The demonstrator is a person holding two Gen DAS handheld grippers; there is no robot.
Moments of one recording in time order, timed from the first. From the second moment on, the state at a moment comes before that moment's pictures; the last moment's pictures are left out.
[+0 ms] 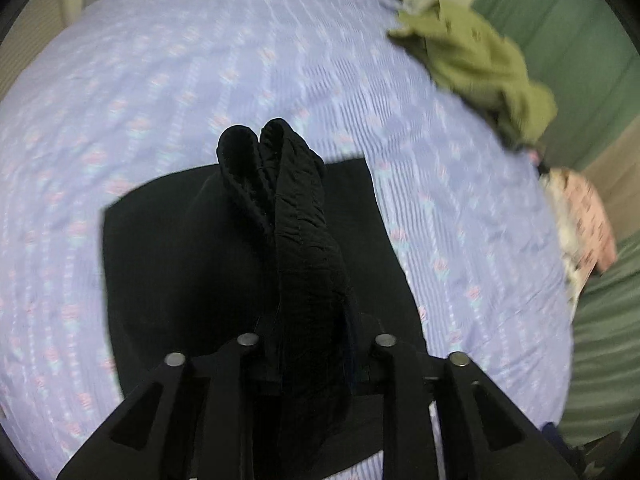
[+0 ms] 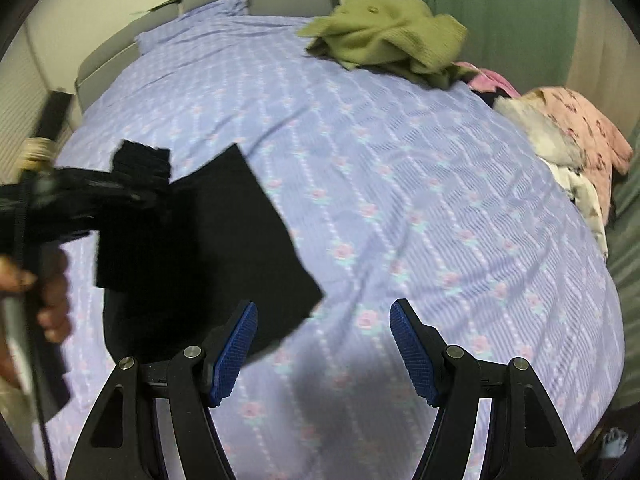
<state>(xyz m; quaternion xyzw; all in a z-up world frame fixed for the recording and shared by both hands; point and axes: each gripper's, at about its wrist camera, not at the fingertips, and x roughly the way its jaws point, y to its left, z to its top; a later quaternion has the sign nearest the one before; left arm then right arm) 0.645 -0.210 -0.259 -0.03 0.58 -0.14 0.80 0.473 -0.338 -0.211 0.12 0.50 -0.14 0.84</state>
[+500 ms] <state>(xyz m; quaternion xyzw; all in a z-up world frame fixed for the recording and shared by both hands) 0.589 -0.124 -0.220 -0.01 0.54 -0.07 0.84 0.510 -0.355 -0.226 0.15 0.49 -0.03 0.86</state>
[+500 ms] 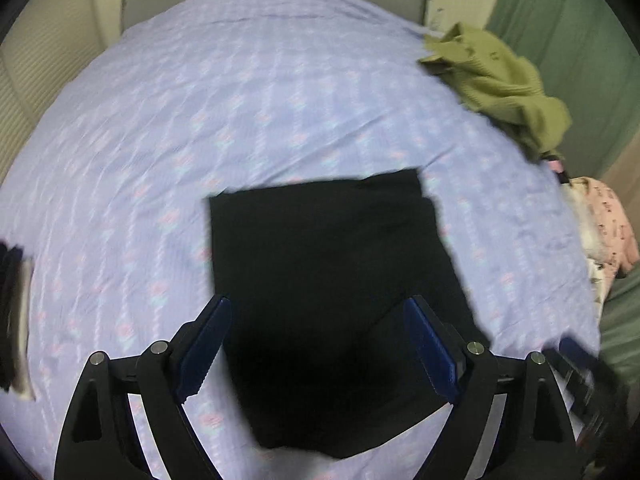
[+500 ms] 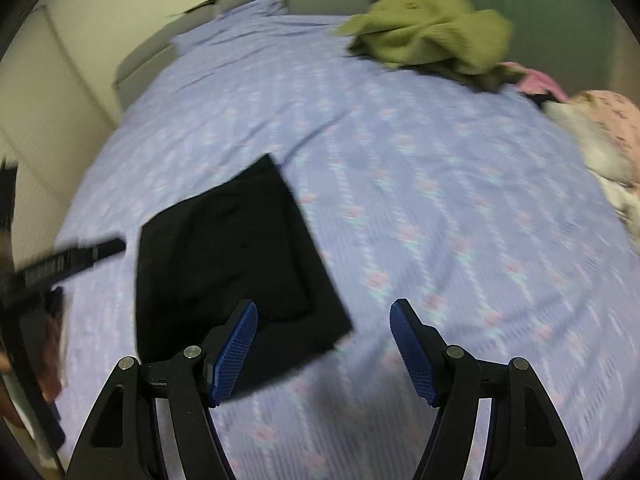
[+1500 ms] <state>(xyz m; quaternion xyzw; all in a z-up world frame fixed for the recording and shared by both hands) 0.560 -0.100 -0.290 -0.03 0.61 -0.05 0.79 0.611 -0.319 -0.304 0.06 0.57 0.05 0.82</state>
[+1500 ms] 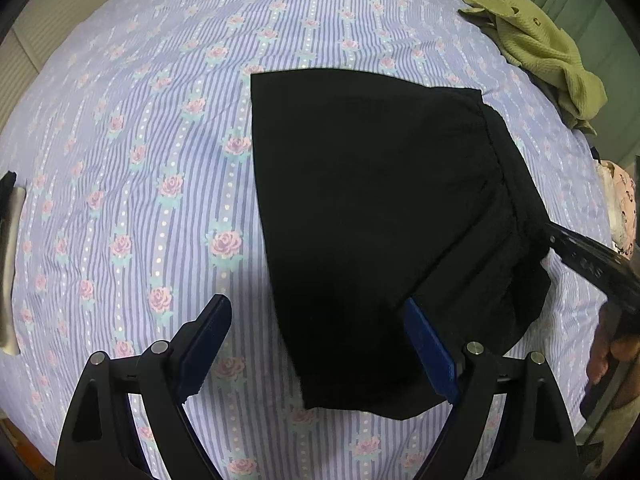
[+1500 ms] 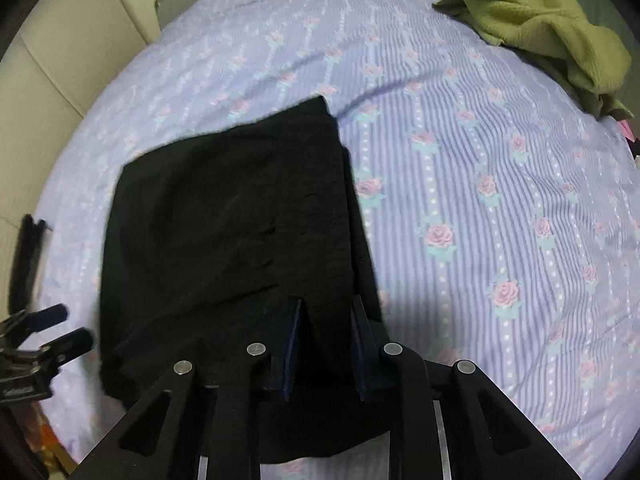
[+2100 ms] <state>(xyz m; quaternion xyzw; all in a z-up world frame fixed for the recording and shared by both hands) 0.542 -0.100 -0.252 0.04 0.56 -0.07 0.83 0.529 -0.359 -0.242 0.18 0.50 -0.09 0.84</state>
